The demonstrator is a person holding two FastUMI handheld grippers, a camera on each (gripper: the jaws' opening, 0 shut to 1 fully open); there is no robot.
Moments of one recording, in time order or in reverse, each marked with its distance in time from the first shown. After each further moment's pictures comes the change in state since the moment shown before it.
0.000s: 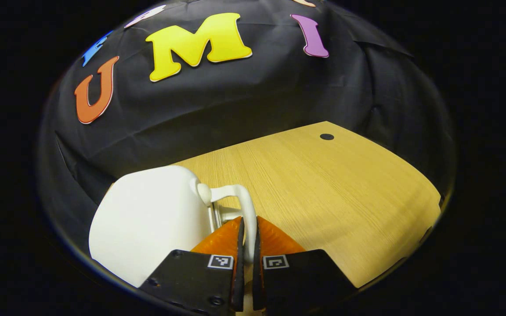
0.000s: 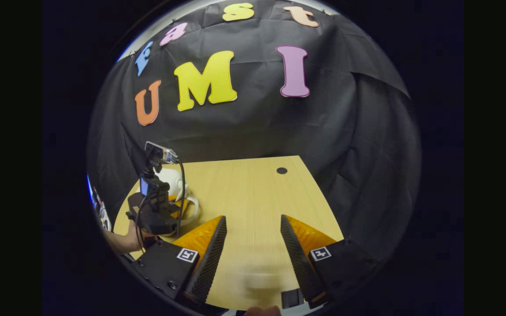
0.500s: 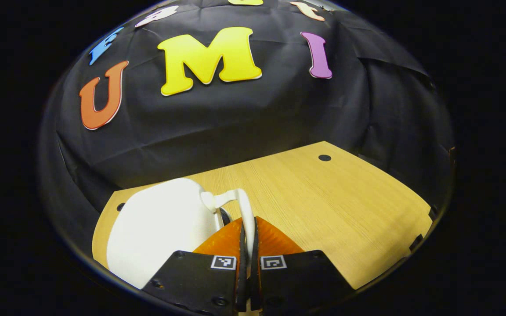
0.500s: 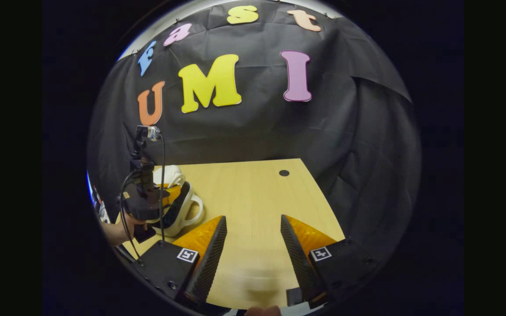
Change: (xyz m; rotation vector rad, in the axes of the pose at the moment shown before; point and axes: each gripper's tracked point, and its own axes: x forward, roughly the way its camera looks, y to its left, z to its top) left arm -0.023 0.024 0.030 -0.041 -0.065 -0.052; right arm -0.014 0.011 0.001 -0.009 -0.025 -0.015
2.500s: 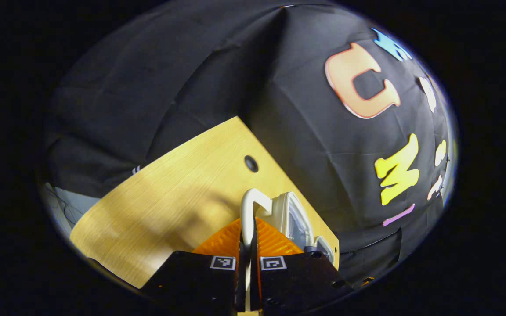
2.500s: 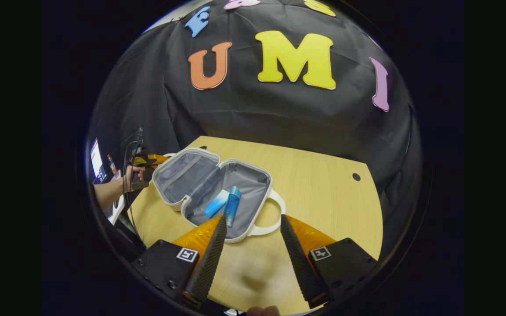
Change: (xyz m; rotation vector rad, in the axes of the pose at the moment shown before) left arm -0.055 0.462 -0.132 -1.090 -0.062 -0.031; right arm 0.042 0.245 -0.019 -0.213 0.159 0.315
